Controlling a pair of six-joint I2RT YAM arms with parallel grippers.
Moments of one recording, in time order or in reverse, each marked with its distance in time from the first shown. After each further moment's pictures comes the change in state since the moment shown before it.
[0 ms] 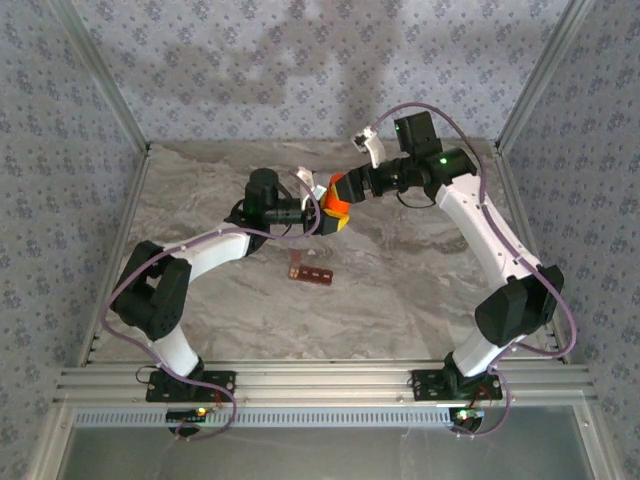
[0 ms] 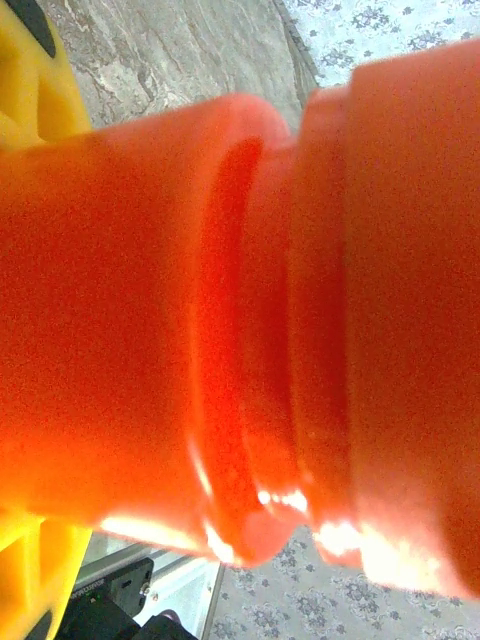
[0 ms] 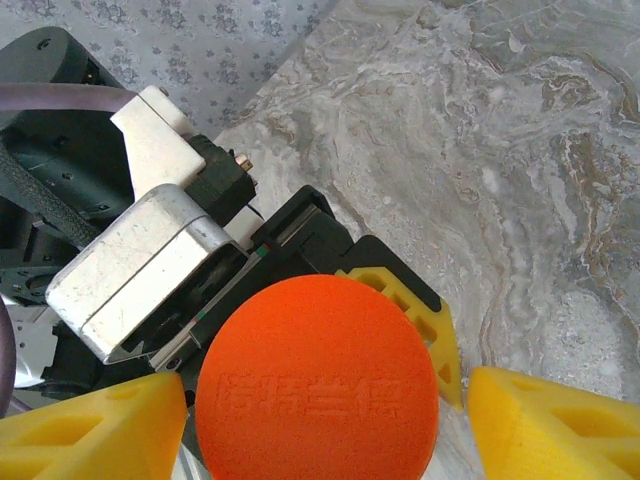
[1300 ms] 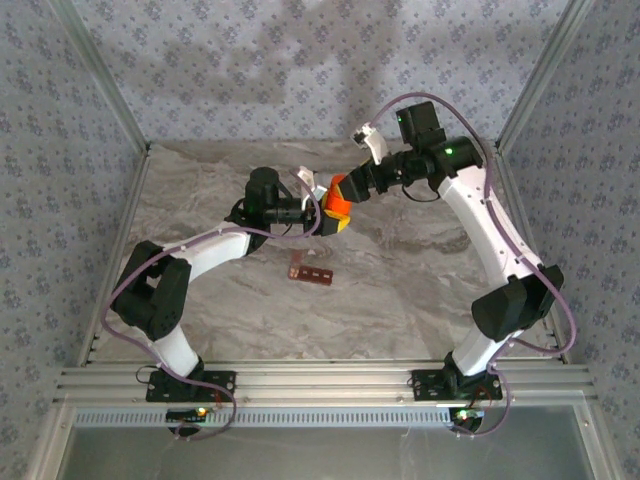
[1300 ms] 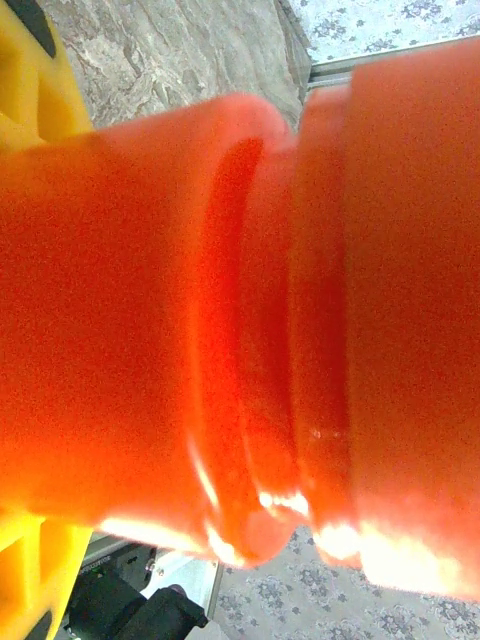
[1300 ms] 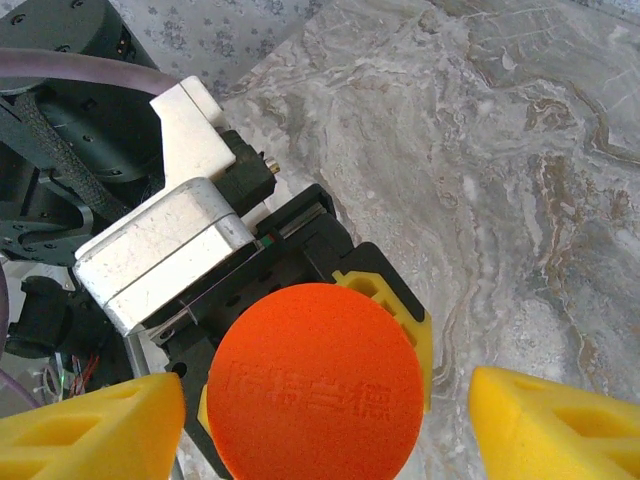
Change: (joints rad) left arm -0.002 0.000 0.011 -0.008 0.046 0.000; right arm -0.003 0.037 0.146 -0.164 0.030 -0.177
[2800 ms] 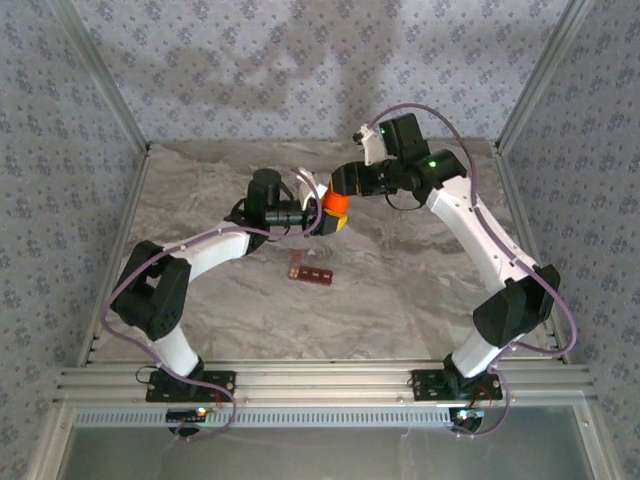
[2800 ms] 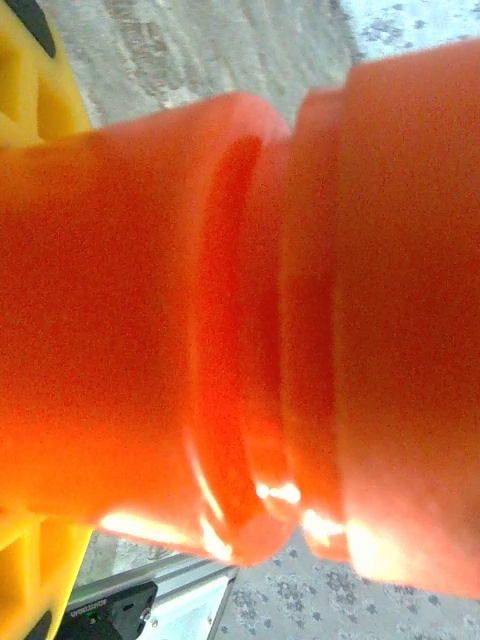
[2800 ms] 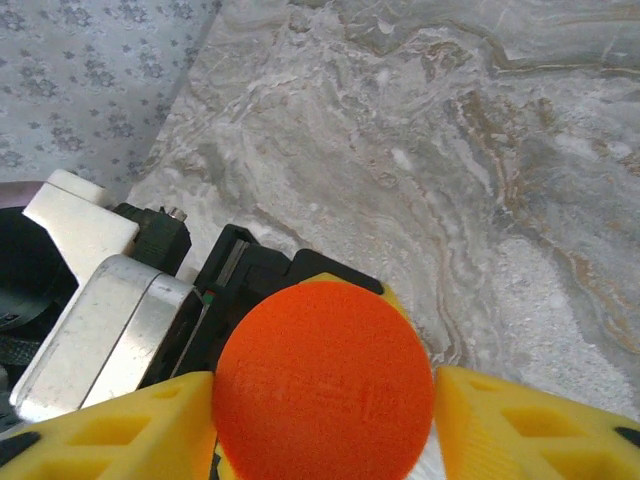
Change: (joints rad) left arm 0.002 0.000 0.000 -0.101 -0.121 0.005; right arm 0.084 -0.030 -0.118 0.164 0.262 0.474
